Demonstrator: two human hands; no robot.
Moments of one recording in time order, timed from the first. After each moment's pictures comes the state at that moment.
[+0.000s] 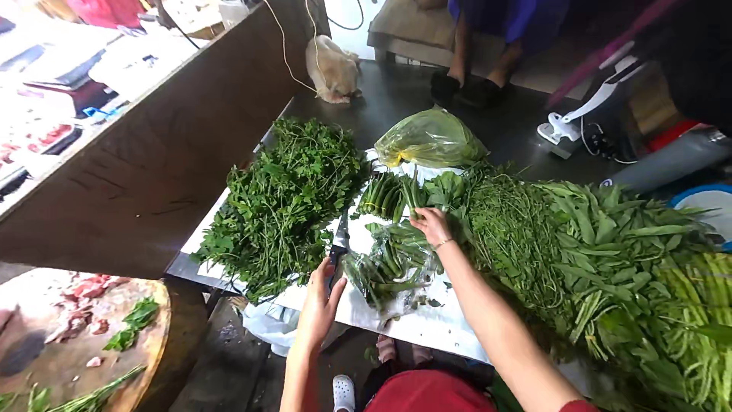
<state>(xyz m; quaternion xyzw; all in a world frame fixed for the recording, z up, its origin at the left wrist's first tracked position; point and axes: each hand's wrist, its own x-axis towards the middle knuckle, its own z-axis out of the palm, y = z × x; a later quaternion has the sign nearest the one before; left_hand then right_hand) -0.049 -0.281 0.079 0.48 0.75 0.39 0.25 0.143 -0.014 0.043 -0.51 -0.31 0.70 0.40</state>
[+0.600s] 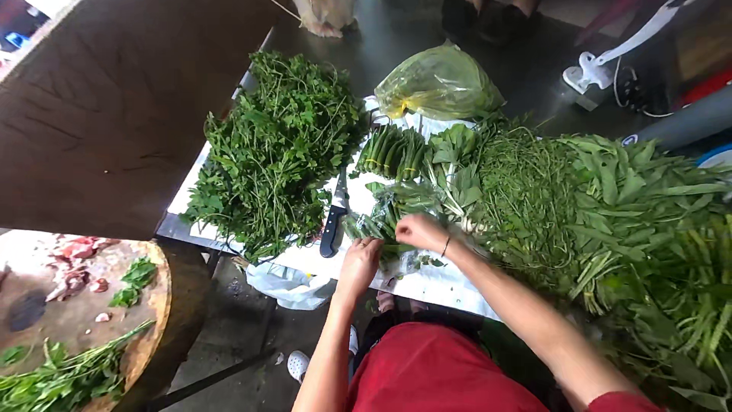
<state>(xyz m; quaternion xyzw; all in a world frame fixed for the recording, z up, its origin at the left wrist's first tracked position) -0.003 -0.251 0.032 0.61 0.73 0.17 0.25 0.157 -0.101 0.048 -0.32 -0.86 0.40 -0.07</state>
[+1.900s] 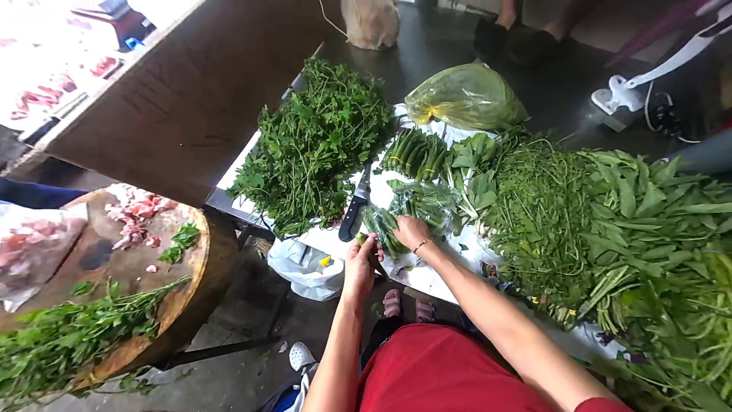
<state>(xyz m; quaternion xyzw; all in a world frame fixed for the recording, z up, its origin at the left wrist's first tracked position) 0.022 -0.290 0.051 0.08 0.53 0.70 0.46 0.100 -0.140 0.025 -0.45 -0.83 0.32 -0.12</state>
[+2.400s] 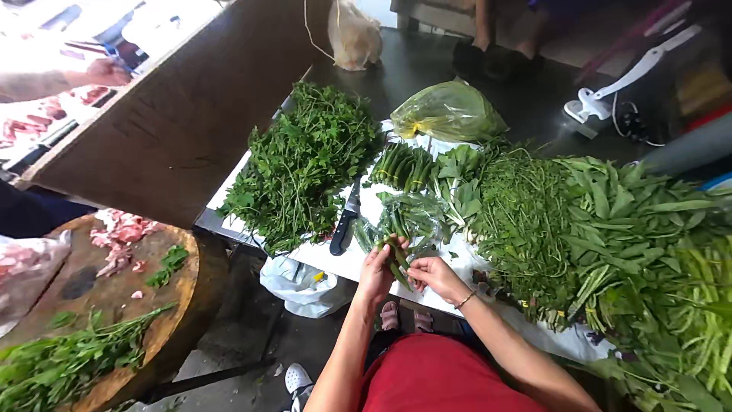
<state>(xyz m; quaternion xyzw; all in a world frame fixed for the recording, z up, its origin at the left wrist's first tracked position) 0.058 -0.263 0.053 0.14 0.40 0.70 0.58 0.220 -0.193 0.063 -0.38 -0.55 0.74 0.10</state>
